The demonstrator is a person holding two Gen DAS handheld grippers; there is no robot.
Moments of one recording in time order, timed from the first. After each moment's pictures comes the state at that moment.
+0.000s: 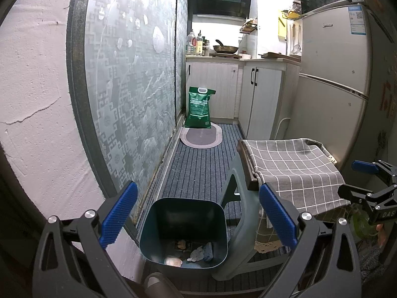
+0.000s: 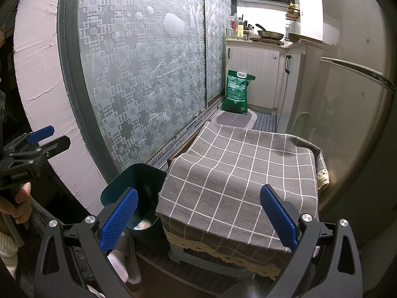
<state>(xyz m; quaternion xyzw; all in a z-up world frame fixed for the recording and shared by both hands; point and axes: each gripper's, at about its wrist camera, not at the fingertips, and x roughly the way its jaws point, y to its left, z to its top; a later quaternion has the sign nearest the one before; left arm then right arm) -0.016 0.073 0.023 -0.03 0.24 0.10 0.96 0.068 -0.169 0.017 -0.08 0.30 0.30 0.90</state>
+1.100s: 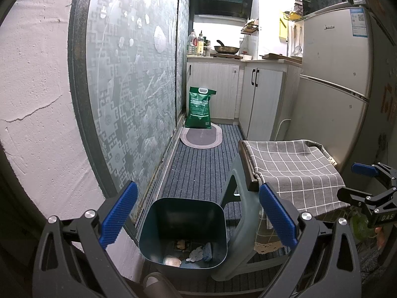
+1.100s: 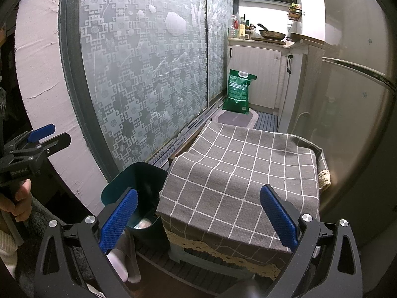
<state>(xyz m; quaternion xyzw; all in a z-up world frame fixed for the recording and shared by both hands) -0.016 0.078 0.024 -0.04 0.24 0.10 0.96 0.067 -0.168 0.017 -0.08 0.30 0.30 0.90</state>
